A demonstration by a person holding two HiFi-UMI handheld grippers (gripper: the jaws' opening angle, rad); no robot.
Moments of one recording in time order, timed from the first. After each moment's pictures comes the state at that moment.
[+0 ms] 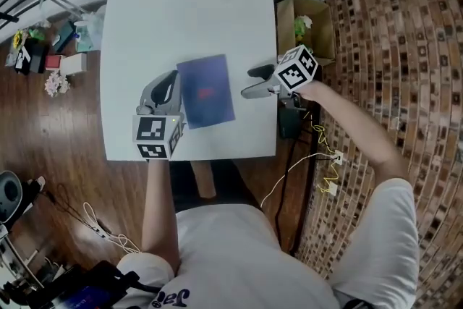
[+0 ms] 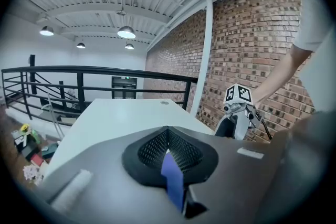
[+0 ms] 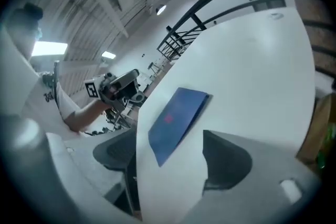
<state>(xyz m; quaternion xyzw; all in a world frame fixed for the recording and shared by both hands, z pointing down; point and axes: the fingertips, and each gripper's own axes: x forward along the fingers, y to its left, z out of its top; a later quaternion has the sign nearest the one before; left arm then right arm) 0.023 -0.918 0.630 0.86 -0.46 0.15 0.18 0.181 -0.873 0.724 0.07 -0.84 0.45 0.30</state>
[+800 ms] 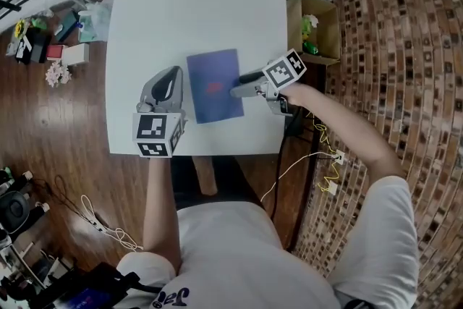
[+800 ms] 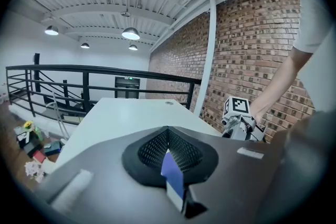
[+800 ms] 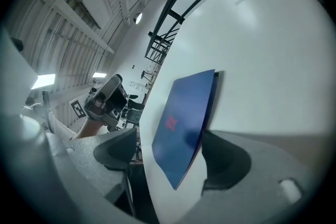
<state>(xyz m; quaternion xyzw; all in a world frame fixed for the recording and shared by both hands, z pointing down) -0.005 -0.916 0.633 0.85 -0.47 0.14 0.18 0.124 -0.859 0.756 0.10 -0.77 0.57 0.26</state>
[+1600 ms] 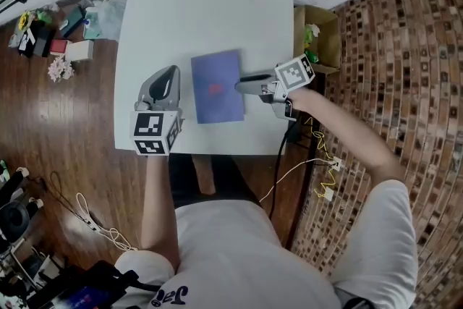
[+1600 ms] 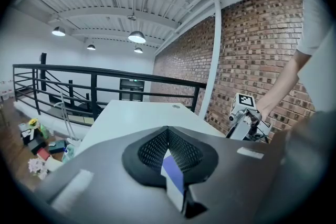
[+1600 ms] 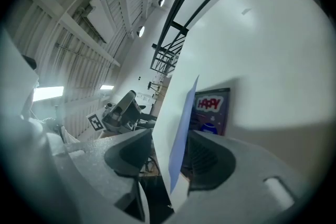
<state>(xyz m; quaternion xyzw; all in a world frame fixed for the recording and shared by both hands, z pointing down) -0.046 -0.914 0.621 0.84 -0.50 0.12 0.18 0.099 -0.869 0.707 0.10 -0.77 0.60 0.18</state>
